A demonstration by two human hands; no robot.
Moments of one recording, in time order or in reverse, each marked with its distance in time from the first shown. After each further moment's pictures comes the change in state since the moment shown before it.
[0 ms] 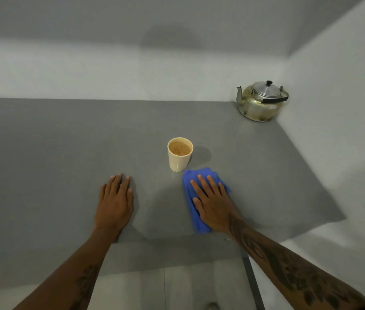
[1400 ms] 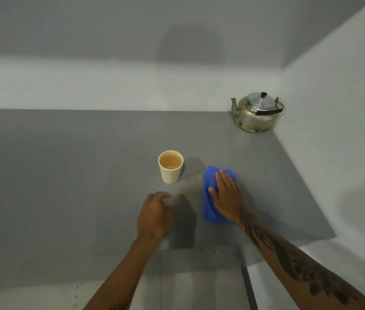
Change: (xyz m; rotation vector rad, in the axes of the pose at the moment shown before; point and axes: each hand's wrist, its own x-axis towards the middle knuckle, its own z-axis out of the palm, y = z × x) left_hand -0.013 0.154 -0.010 -0.485 -0.070 -0.178; right_hand 0.025 0.085 -0.032 0.253 0.049 0.208
